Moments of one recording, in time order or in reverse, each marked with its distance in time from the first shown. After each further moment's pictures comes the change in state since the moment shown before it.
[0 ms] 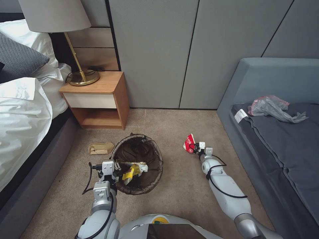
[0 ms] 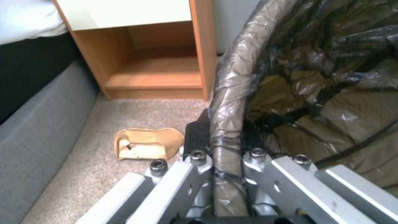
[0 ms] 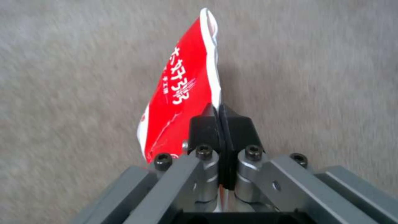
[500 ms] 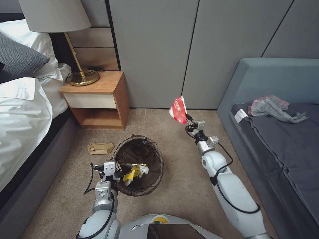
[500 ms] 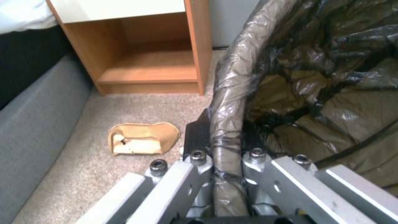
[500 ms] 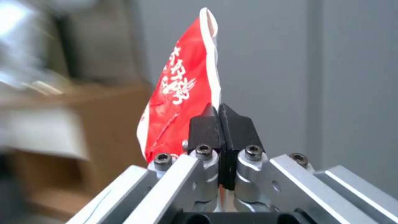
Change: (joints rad) left arm -0.010 0.018 0.005 0.025 -0.020 0.007 0.000; right arm -0.169 -0.044 0.003 0.631 0.095 0.340 -0.261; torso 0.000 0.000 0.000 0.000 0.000
